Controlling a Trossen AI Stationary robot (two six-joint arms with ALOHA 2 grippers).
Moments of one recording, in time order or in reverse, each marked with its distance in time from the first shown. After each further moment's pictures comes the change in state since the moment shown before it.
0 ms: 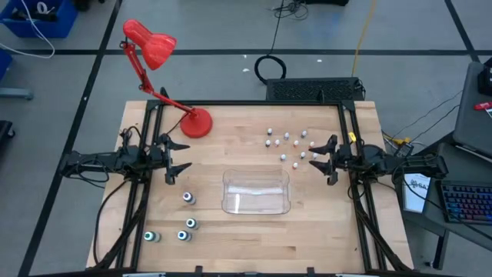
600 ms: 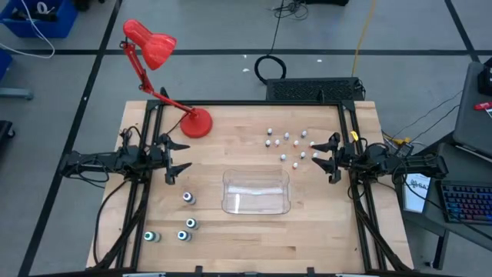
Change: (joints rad) left arm 0.000 0.000 0.000 0.000 0.000 0.000; right arm 0.000 0.000 0.000 0.104 0.002 -0.035
